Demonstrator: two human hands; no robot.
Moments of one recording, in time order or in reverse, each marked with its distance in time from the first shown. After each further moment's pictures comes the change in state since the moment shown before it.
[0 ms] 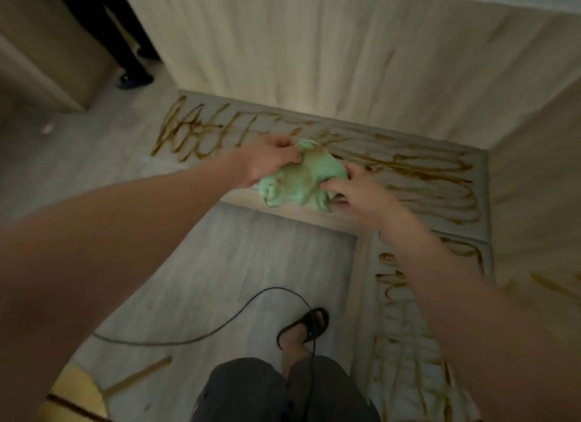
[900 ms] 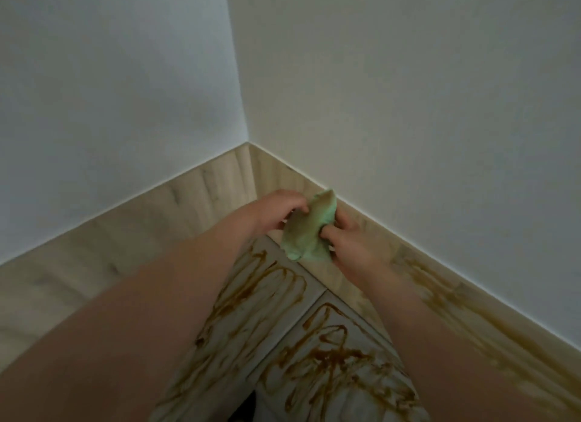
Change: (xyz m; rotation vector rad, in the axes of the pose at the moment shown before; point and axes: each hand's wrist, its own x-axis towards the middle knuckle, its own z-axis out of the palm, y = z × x) left_hand 0.190 0.382 0.411 0.376 -0.937 0.386; right_hand -0.100 -0.042 -0.382 0.601 1.033 -0.346
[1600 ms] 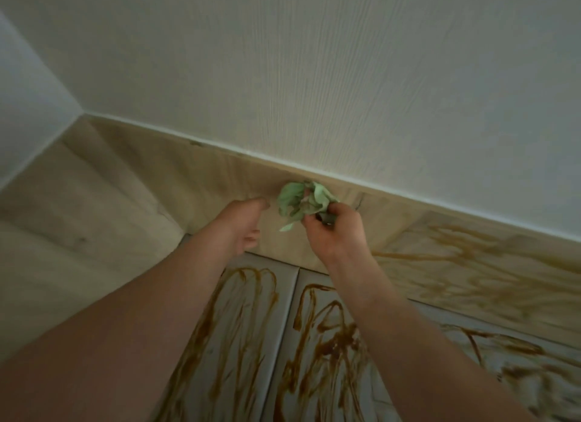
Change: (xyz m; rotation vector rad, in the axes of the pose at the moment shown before) left_hand 0.273 -0.143 -0.003 -0.051 -0.089 -0.418; right_hand 0.199 0.127 -0.037 1.426 0.764 0.096
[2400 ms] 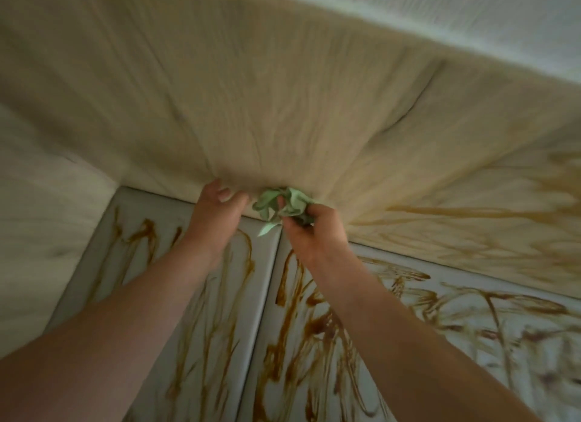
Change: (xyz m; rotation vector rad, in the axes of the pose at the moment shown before) left_hand 0.139 -0.145 0.045 -0.030 0.098 0.168; right_hand 0.148 0.008 -0.155 -0.070 0.229 -0.024
